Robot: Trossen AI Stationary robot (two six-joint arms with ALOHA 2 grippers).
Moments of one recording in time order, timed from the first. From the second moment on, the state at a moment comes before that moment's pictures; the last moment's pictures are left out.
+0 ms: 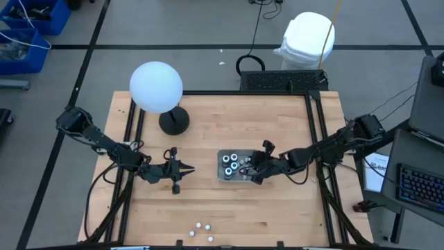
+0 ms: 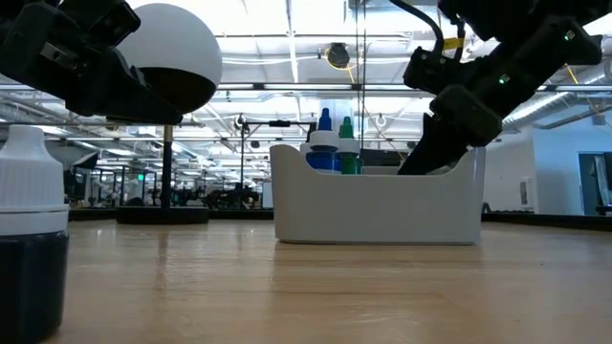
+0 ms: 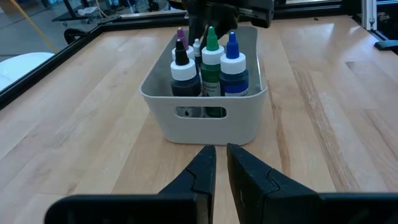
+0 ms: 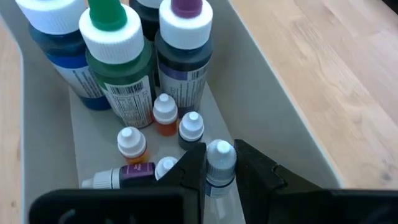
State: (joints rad) left arm -0.53 1.24 0.34 0.47 -0.62 -0.20; right arm 0.30 1.50 0.66 -0.04 0.52 0.42
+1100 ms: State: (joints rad) left arm -0.53 1.24 0.34 0.46 -0.62 -0.20; right arm 0.30 1.49 0.66 -0.05 0.49 0.43
